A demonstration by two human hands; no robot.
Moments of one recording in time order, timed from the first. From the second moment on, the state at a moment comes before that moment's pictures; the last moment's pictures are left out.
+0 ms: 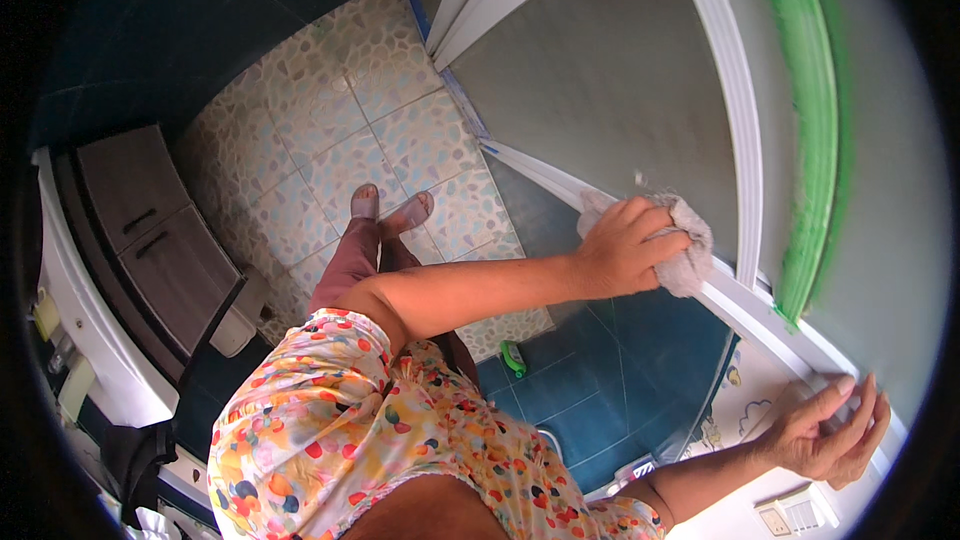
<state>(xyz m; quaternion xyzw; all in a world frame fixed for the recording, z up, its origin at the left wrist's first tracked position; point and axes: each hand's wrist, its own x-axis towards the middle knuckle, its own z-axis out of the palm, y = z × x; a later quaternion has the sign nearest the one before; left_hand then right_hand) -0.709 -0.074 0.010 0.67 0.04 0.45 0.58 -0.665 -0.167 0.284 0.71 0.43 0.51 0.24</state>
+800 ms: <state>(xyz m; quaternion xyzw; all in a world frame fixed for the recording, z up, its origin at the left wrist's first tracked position) -0.788 -0.050 -0.193 0.62 0.23 0.11 0.75 -0.695 -0.181 0.199 0.69 0.55 0.47 0.03</state>
